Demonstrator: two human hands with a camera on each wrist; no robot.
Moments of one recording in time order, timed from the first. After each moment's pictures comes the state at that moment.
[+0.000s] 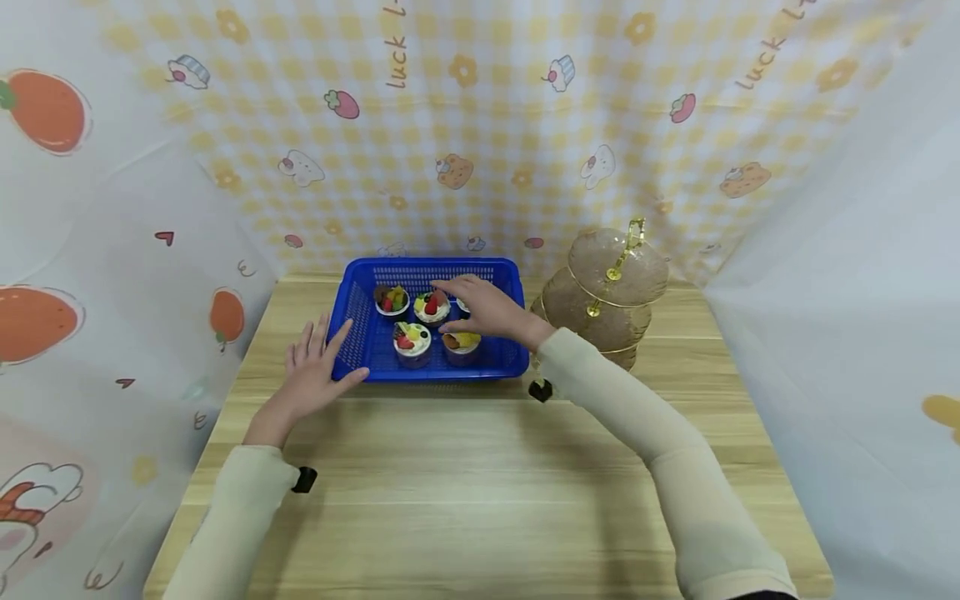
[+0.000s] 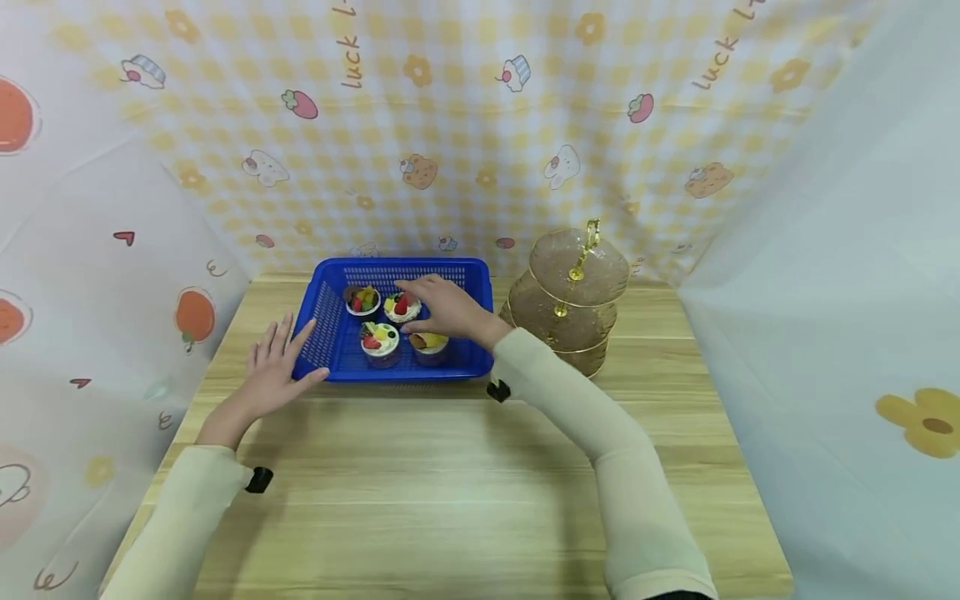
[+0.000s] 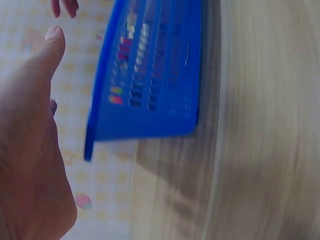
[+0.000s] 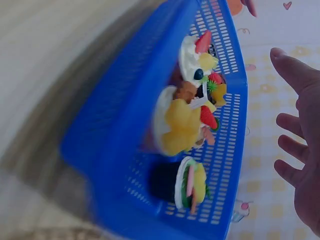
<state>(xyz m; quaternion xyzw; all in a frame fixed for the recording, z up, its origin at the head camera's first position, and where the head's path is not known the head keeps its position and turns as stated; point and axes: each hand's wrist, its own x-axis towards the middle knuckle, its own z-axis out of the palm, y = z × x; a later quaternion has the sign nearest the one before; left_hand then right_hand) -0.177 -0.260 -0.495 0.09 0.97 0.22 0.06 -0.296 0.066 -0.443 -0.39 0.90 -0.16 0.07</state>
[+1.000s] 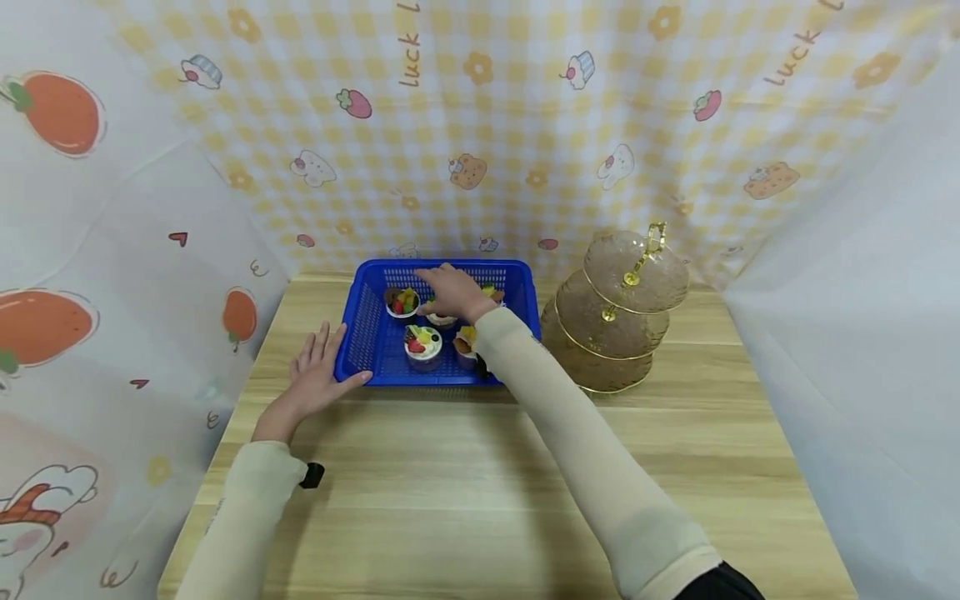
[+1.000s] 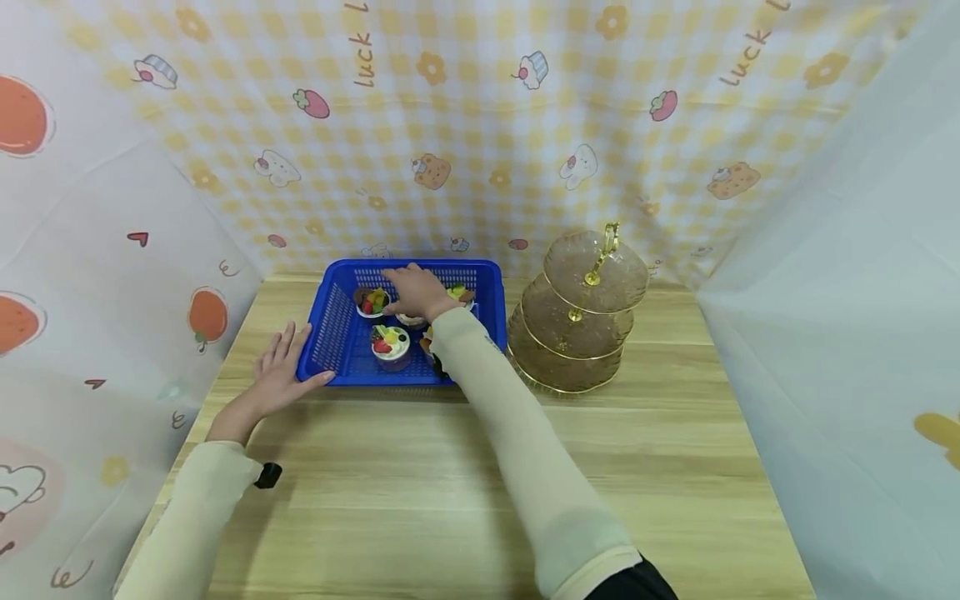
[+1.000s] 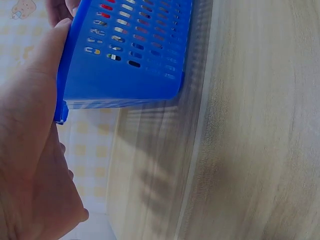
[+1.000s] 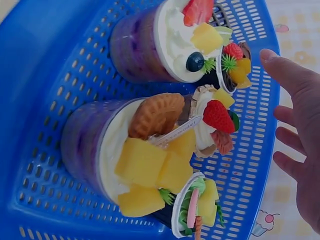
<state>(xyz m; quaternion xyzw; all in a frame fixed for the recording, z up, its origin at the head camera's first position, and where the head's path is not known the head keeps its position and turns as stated) -0.192 -0.279 -0.520 0.03 0.96 0.25 0.12 -0.346 -0.017 -0.462 -0.31 0.94 -0.11 0.12</state>
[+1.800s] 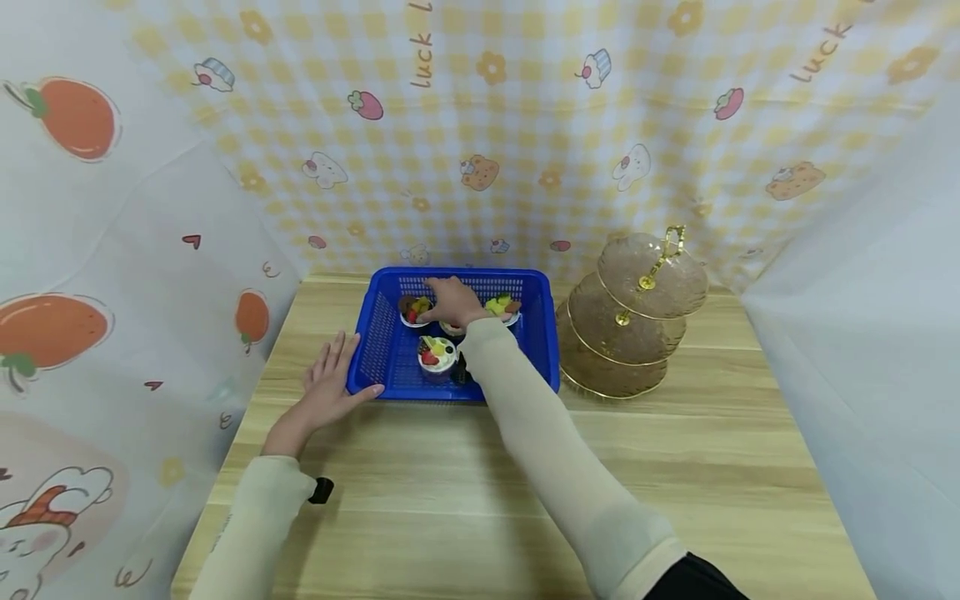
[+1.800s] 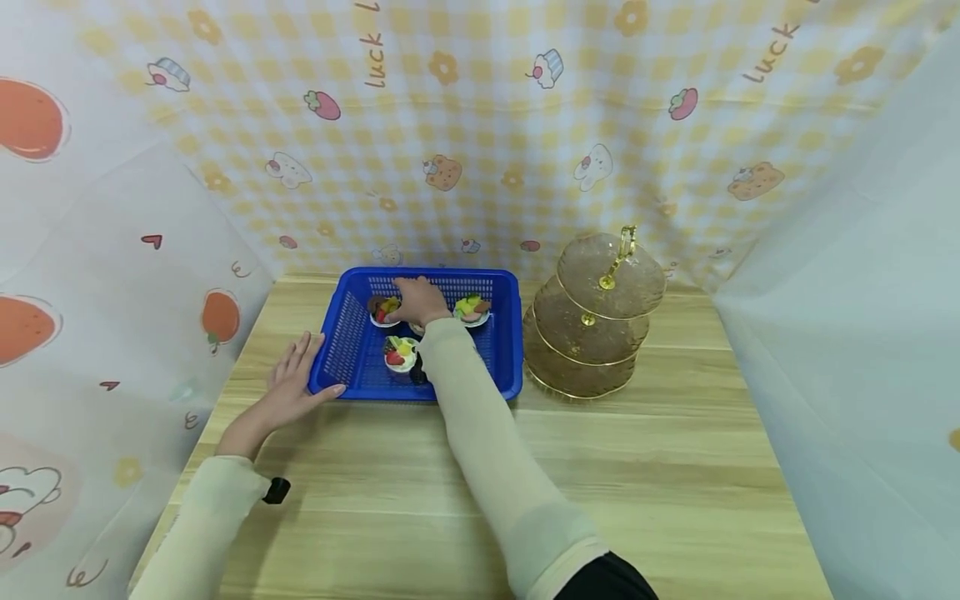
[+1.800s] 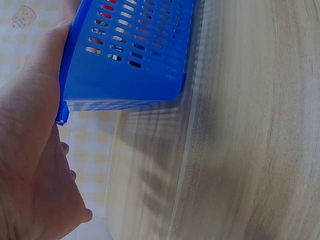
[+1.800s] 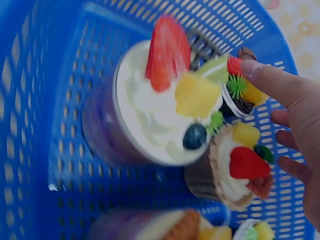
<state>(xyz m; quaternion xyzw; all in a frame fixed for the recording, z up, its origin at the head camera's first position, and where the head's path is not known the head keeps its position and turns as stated) -0.178 -0.276 -0.522 0.05 0.96 0.26 0.11 -0.348 -0.038 -0.498 -0.23 0.94 -0.22 0.15</state>
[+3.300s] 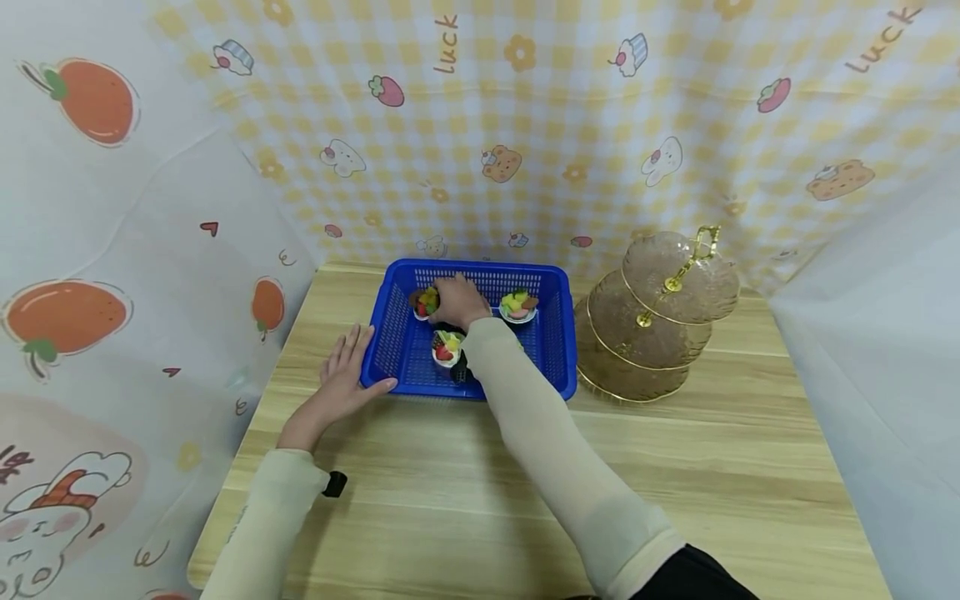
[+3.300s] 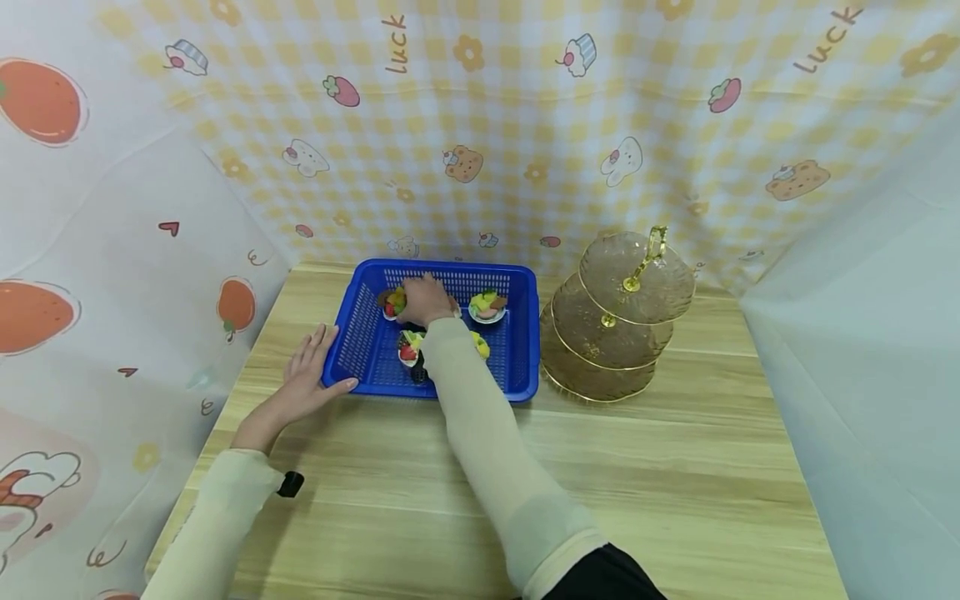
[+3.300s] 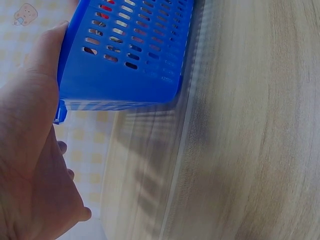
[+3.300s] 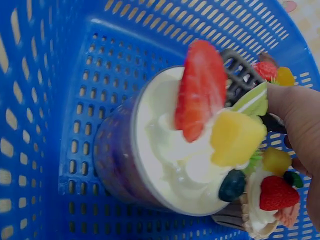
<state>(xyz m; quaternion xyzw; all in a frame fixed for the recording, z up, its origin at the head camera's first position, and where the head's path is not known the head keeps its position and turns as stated) -0.181 -0.278 -0.533 0.04 0.95 0.28 0.09 -0.359 -0.063 -0.522 -0.21 0.95 -0.20 0.15</state>
